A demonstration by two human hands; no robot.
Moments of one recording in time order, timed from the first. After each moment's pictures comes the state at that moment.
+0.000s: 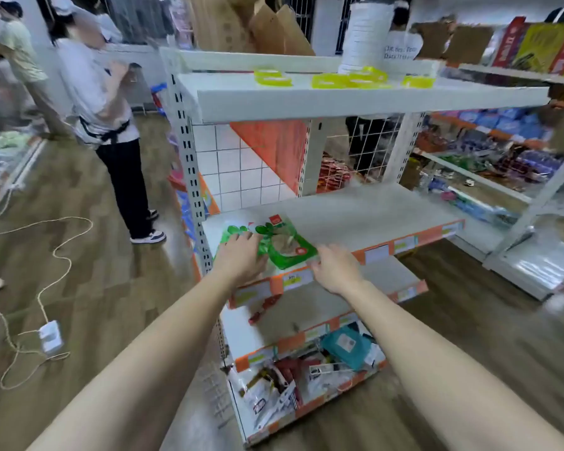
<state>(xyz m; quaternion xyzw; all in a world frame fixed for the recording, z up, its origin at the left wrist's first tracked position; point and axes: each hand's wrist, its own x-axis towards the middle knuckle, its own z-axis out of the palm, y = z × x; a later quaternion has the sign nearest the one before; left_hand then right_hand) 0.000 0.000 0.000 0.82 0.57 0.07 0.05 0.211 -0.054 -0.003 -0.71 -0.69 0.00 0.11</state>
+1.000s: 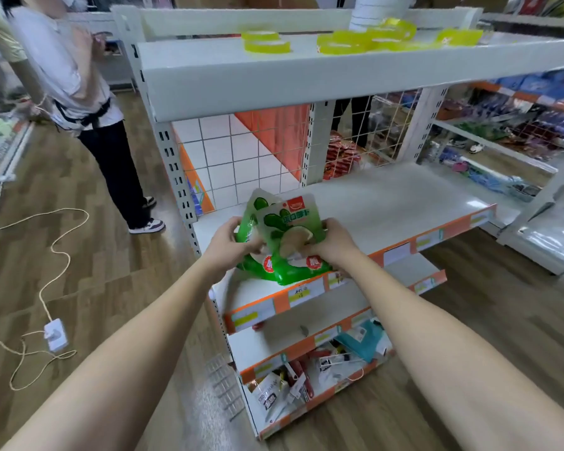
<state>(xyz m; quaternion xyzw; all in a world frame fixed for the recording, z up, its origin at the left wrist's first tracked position) -0.012 0.068 -0.005 0.58 0.52 0.35 0.52 0.218 0.037 -0.007 -0.71 -0.52 0.35 0.32</state>
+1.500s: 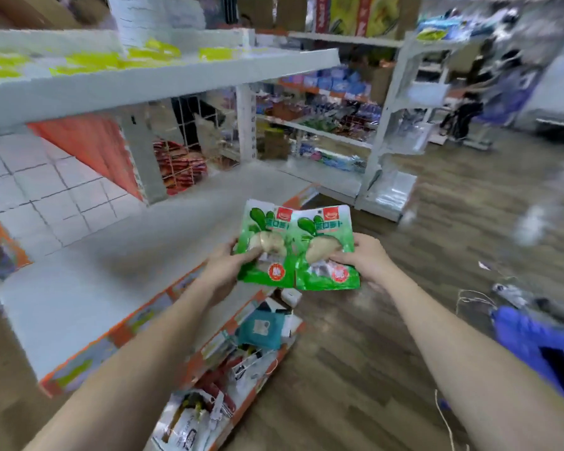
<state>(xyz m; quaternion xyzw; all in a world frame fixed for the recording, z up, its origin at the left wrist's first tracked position) 0.244 -0.037 -0.009 0.51 0.34 0.28 0.74 0.469 -0.203 0.009 -0.74 -0.31 0.30 0.52</state>
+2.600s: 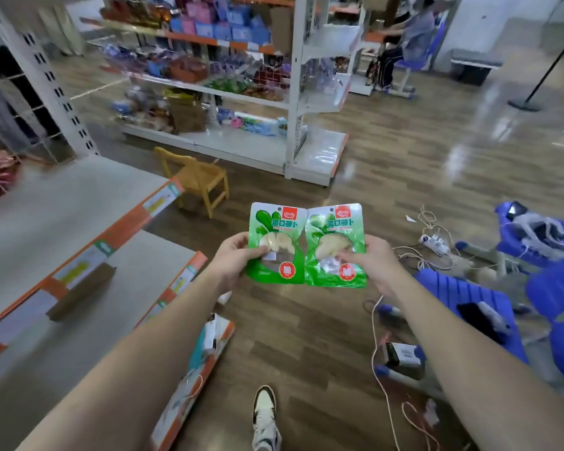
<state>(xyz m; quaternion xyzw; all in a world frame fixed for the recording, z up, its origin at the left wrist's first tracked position) 0.605 -0.101 -0.096 0.55 0.29 0.12 0.77 0.764 -0.336 -0.069 -0.77 -0.16 0.24 0.57</state>
